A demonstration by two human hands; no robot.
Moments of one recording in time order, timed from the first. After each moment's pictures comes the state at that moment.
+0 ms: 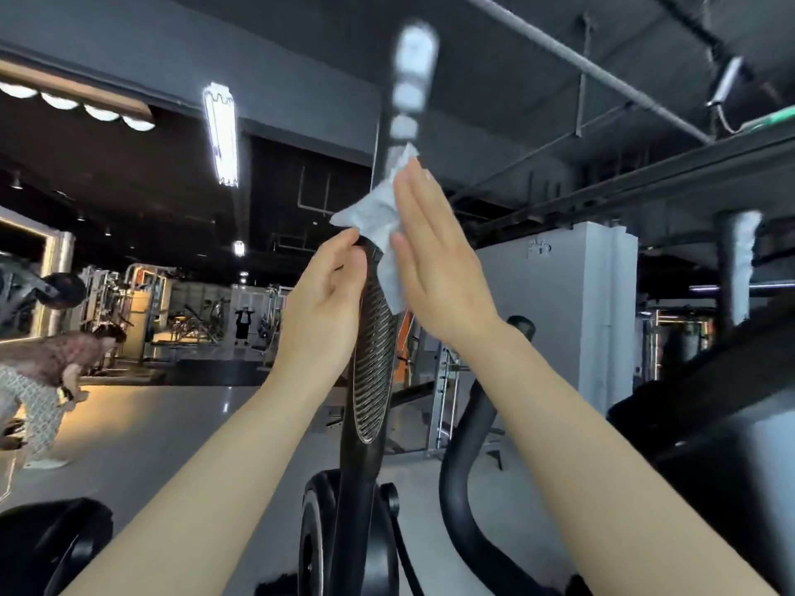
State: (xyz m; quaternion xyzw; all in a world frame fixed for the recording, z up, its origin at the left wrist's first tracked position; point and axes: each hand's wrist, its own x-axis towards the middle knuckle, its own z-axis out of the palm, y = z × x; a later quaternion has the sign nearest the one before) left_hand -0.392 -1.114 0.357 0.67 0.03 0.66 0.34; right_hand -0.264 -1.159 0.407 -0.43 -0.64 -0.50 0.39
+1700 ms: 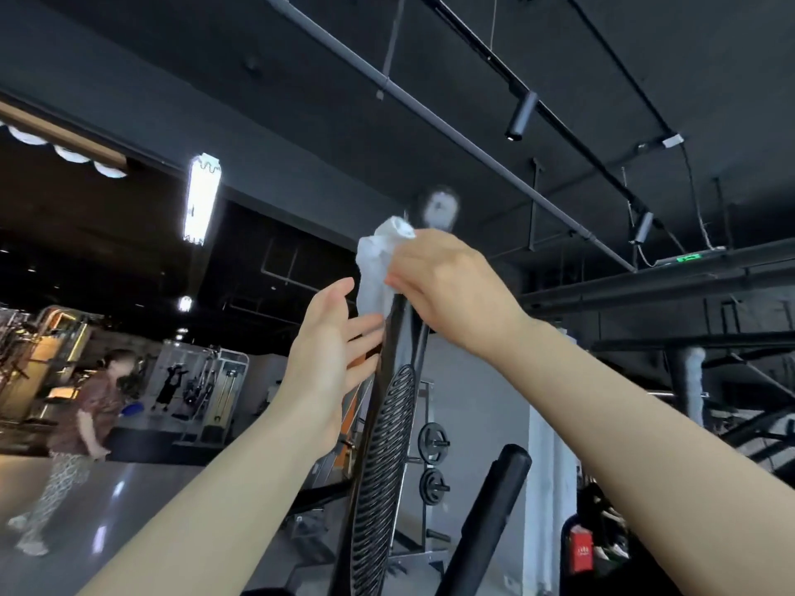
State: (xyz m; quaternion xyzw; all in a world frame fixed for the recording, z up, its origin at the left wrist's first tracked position) left_hand -0.417 -1.107 0.425 0.55 -0.07 0.57 0.61; right_hand -0.307 -1.178 0.520 -0.40 -0.61 -0.68 0.07
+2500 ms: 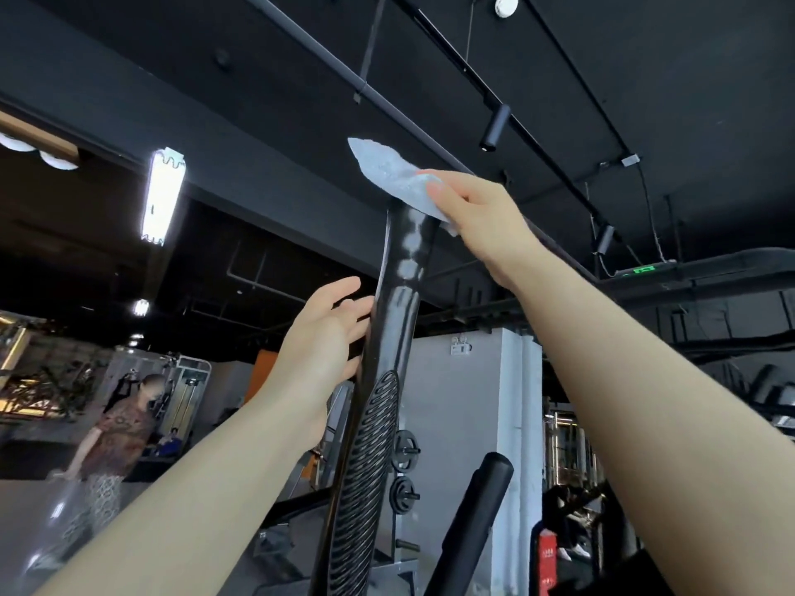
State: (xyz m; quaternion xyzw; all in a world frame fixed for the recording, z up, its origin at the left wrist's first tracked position) left_hand -0.405 -1.099 0.440 0.60 -0.08 0.55 0.58; right_hand -0.294 -1.197 0.582 -0.51 -0.61 -0.40 0.45
